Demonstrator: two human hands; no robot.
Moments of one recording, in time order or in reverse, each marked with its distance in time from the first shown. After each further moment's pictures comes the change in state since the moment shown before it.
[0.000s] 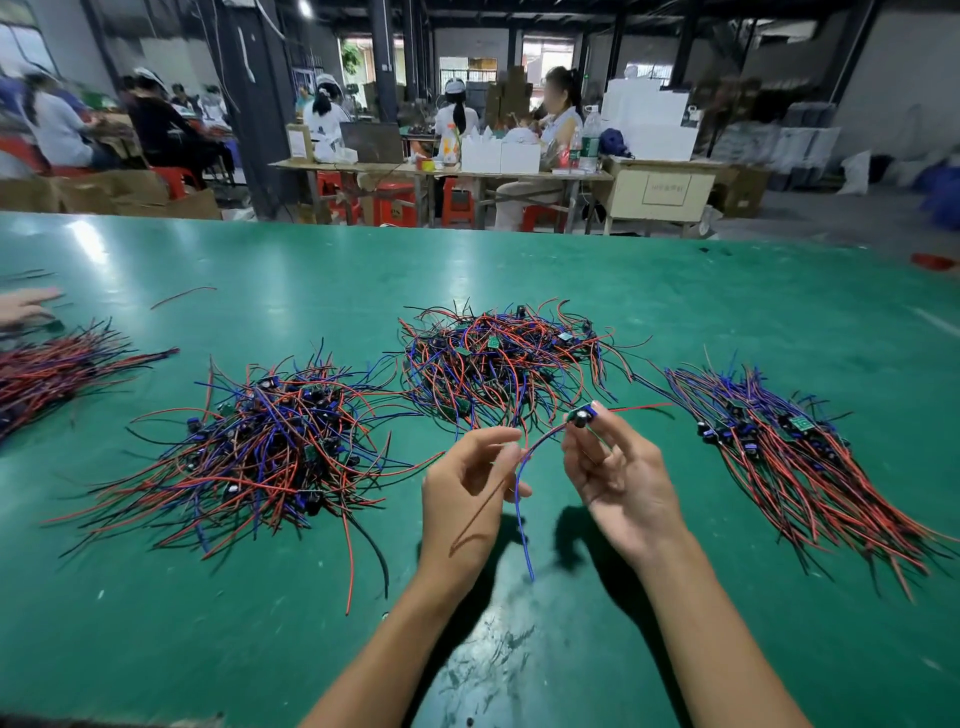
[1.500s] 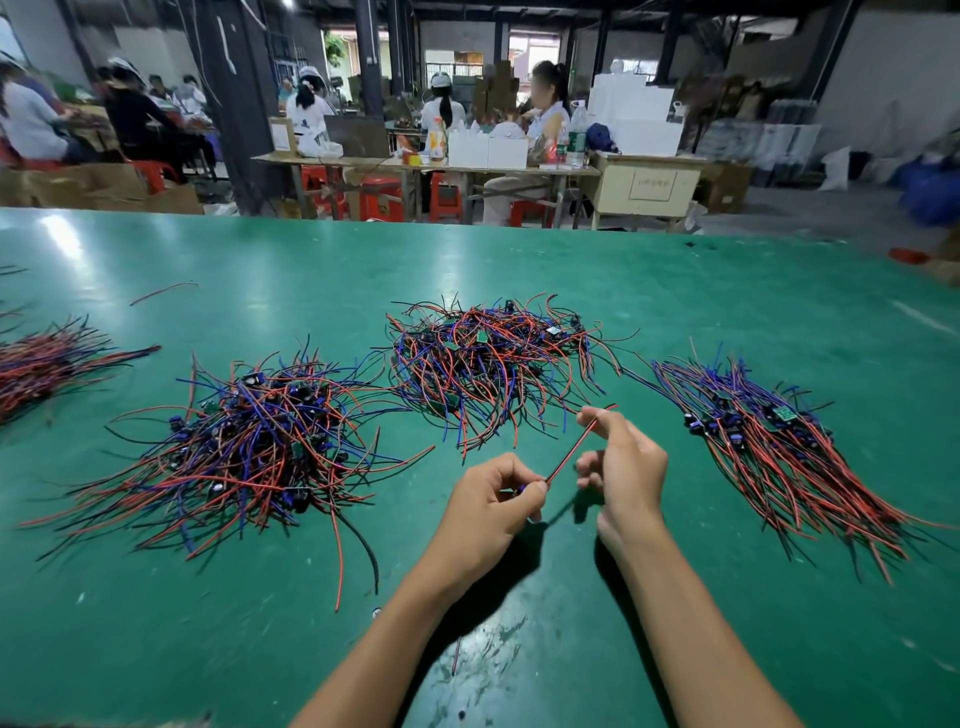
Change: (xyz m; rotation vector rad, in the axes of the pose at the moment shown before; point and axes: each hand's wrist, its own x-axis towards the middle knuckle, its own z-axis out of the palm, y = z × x) left_hand -0.003 -0.007 0.006 0.197 -0.312 -0.224; right_hand 0.025 0.016 -0.016 -0.417 0.421 -0.355
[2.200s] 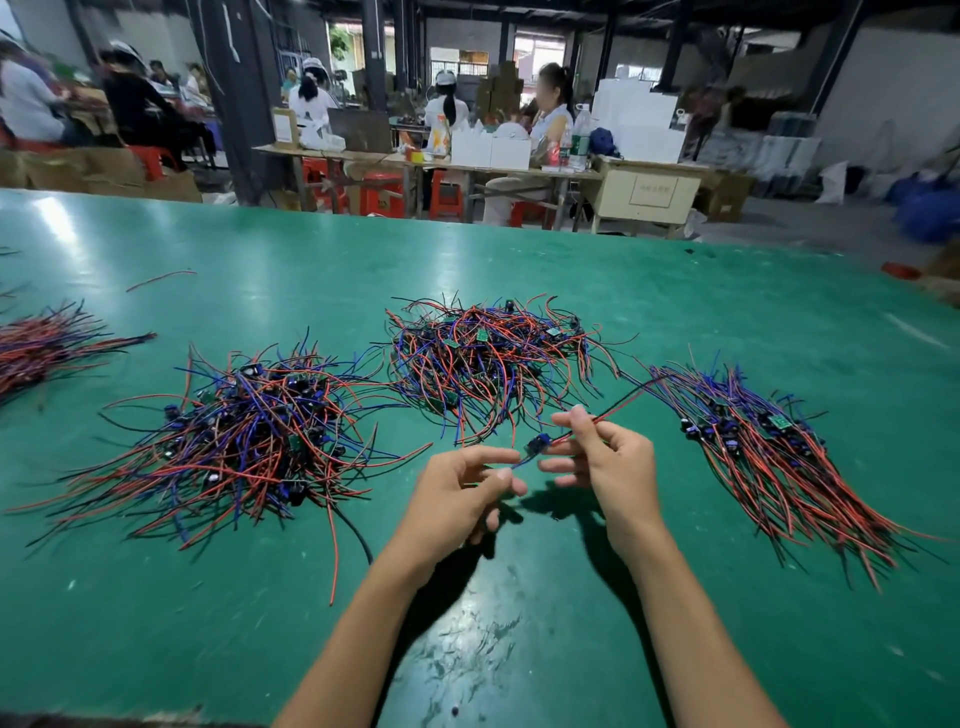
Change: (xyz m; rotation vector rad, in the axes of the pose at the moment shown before) left_hand 0.000 0.007 -0.026 -0.090 0.016 -0.088; right_hand -0.008 -0.004 -0.006 -0.175 -0.324 -0.116
